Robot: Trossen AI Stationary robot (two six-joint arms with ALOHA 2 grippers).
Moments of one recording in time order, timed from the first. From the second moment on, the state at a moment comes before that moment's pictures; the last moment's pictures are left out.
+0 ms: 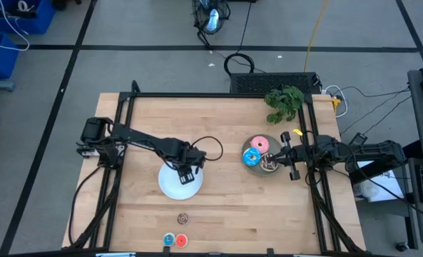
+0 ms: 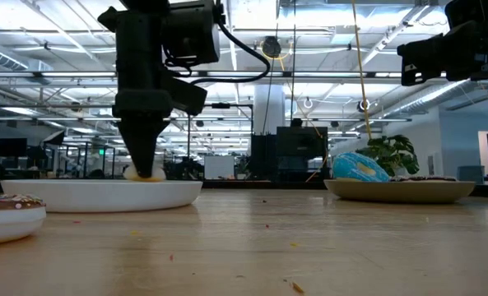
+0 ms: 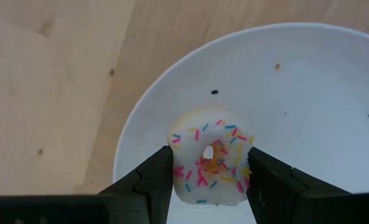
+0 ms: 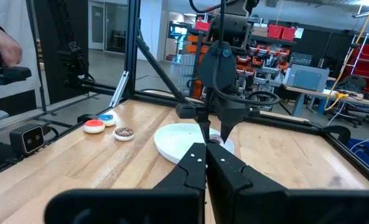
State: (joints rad) left arm -0.08 1.78 1.16 -0.87 -0.09 -0.46; right arm 0.01 0.21 0.06 0.18 -0.18 -0.12
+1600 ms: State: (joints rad) left arm -0.17 1.78 1.53 -1.35 -0.03 -0.60; right arm 0.01 0.21 0.06 0.19 -0.18 -0.13
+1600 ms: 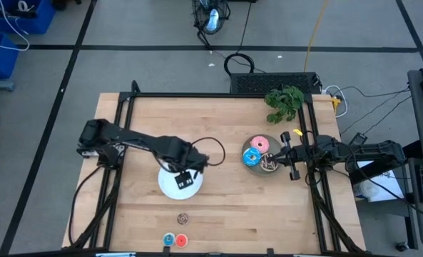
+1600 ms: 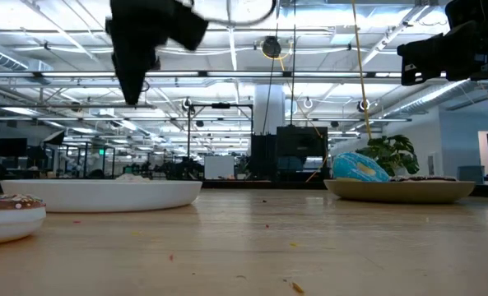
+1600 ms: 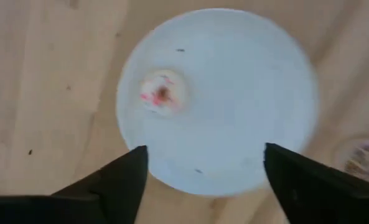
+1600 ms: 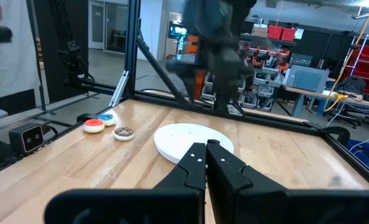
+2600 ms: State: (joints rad) left arm -0.40 1.78 1.85 -1.46 -0.11 -0.70; right arm 0.01 0.21 0.06 0.19 -0.18 -0.13
